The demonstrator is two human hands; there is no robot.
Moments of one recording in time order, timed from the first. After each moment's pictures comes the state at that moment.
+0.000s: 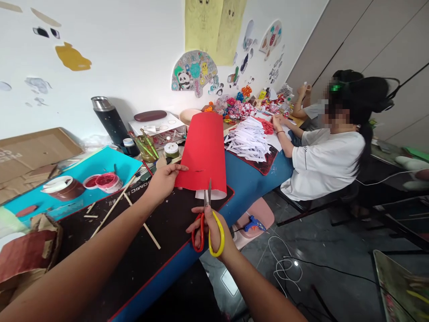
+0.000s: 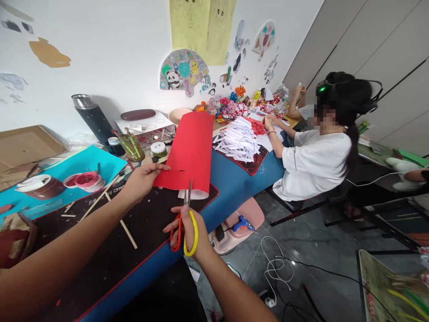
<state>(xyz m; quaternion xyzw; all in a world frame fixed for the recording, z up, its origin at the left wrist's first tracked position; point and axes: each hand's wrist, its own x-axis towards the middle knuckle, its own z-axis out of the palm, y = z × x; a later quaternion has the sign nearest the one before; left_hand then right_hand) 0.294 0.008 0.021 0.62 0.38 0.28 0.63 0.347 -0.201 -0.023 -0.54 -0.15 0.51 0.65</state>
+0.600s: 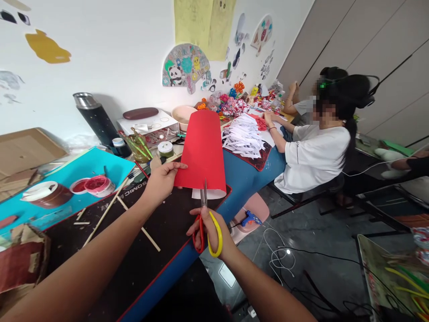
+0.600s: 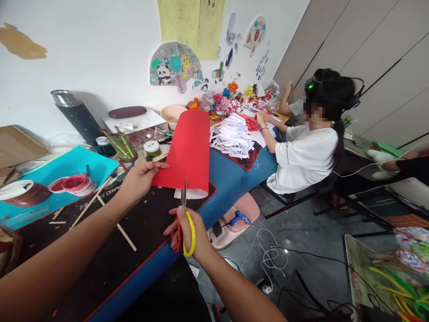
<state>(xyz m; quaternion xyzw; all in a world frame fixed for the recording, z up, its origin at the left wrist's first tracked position) 0.297 0.003 0.031 0.63 0.36 0.28 0.63 0.339 -0.201 -0.018 -0.58 -0.15 0.48 0.64</state>
